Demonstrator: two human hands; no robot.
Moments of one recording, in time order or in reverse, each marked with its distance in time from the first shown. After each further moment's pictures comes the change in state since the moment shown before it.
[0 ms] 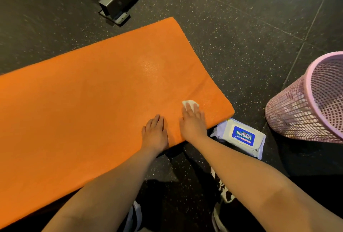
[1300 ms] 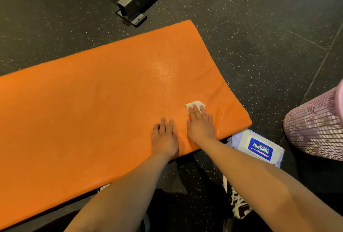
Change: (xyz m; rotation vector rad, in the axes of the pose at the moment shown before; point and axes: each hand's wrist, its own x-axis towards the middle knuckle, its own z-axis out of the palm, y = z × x) left_hand 0.007 -0.009 -0.002 -0.026 -0.033 -0.119; right_hand 0.027 -0.025 -0.002 0.009 -0.030 0.003
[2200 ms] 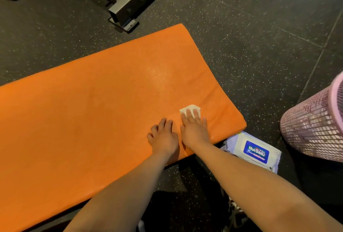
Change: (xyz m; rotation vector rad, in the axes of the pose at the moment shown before) left_hand 0.018 0.036 -0.006 -0.027 0.086 -0.070; right_hand 0.002 0.003 -0.009 0.016 -0.057 -0.028
